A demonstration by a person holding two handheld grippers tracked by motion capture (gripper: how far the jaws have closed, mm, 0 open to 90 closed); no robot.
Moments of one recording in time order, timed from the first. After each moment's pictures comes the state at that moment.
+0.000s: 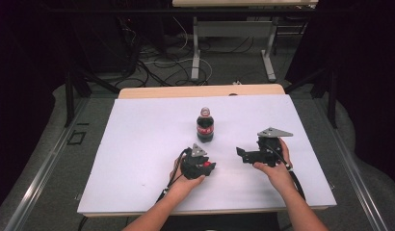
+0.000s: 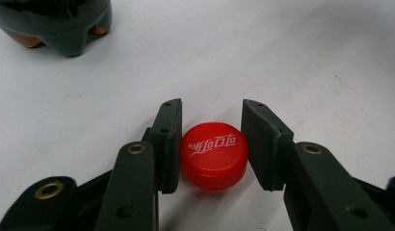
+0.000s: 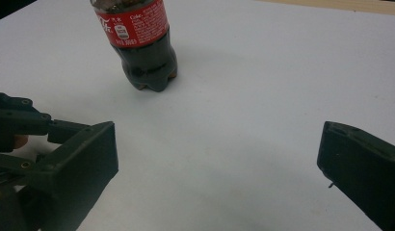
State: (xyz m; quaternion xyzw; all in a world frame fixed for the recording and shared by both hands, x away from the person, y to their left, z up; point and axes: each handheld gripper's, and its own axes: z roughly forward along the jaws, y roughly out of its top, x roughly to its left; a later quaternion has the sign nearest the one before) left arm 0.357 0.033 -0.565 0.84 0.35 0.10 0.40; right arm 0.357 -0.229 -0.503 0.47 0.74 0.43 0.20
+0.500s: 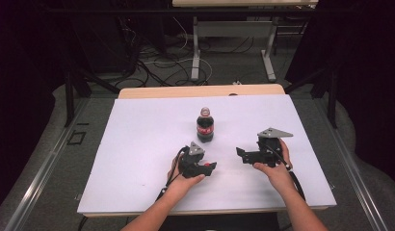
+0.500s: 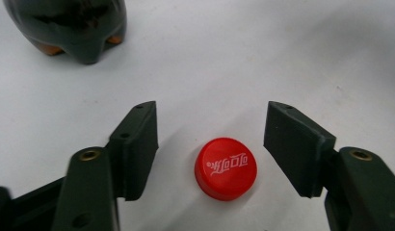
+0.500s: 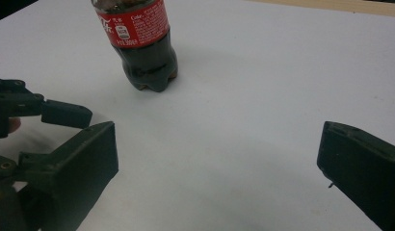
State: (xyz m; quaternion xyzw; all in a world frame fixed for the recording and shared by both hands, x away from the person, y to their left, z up) left arm 0.359 0.040 -0.556 0.83 0.36 0.10 0.41; right arm 0.356 -0.228 -0.504 0.47 0.74 0.44 0.20
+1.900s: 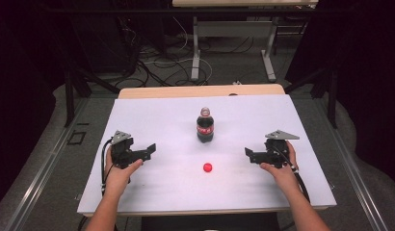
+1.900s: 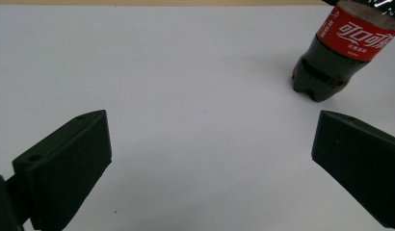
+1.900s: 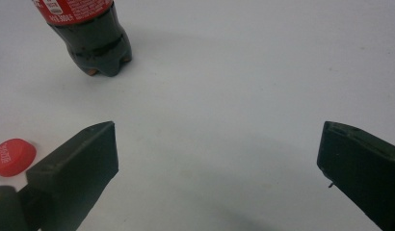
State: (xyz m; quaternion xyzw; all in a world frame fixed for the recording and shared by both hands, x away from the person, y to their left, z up) left arm 0.368 0.230 -0.523 0.70 0.51 0.18 0.45; right arm 0.363 -0.255 -0.525 0.50 0.73 0.42 0.23
